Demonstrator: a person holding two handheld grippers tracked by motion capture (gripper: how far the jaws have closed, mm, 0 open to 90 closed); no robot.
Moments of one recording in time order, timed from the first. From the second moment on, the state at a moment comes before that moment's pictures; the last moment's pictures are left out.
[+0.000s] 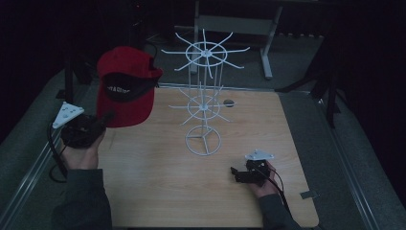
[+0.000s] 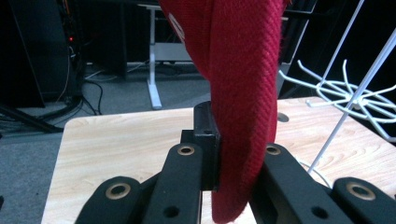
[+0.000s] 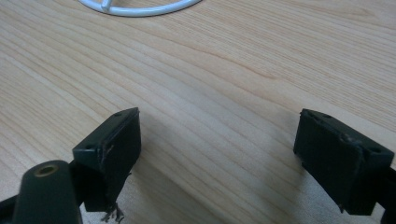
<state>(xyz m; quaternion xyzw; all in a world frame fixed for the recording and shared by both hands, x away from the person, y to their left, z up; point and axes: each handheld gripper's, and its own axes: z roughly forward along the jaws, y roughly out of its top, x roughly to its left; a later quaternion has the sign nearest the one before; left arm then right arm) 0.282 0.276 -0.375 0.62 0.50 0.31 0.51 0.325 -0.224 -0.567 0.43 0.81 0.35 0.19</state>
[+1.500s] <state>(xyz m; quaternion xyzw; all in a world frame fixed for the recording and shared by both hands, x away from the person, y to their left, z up) 0.274 0.264 -0.316 0.59 0.47 0.34 0.56 0.325 -0.224 -0.567 0.43 0.82 0.34 0.19</state>
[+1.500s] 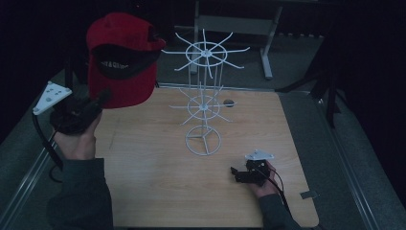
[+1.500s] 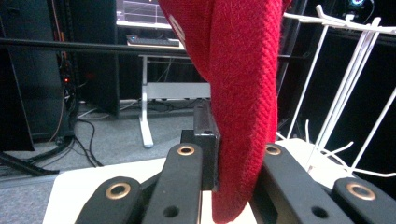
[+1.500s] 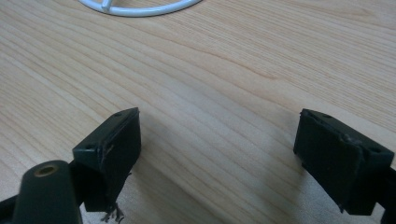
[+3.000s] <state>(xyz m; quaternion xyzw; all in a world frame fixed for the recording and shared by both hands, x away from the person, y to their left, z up) 0.242 0.253 -0.325 0.59 0.44 0.33 0.59 0.325 -0.224 -0.567 0.43 0.82 0.34 0.19</state>
